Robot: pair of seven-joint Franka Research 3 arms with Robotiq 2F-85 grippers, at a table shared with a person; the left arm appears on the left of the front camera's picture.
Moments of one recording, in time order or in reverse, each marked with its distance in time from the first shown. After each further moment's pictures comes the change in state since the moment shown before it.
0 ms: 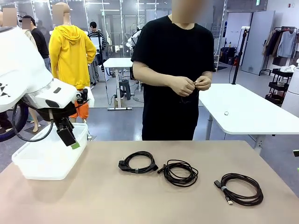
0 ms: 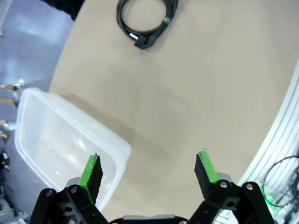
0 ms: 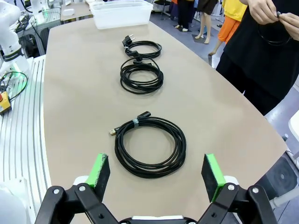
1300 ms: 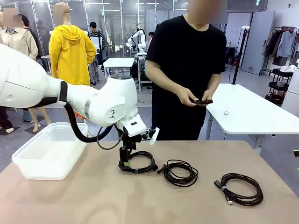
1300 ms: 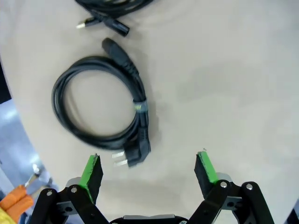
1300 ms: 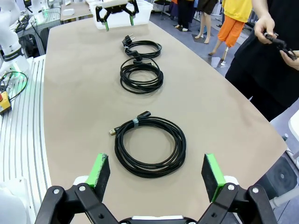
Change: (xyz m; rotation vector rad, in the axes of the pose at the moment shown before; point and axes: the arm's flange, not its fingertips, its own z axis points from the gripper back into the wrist) left arm 0.175 0.001 -0.208 -0.214 0.123 -0.643; right arm 0.000 0.000 0.000 0.000 0.001 0.000
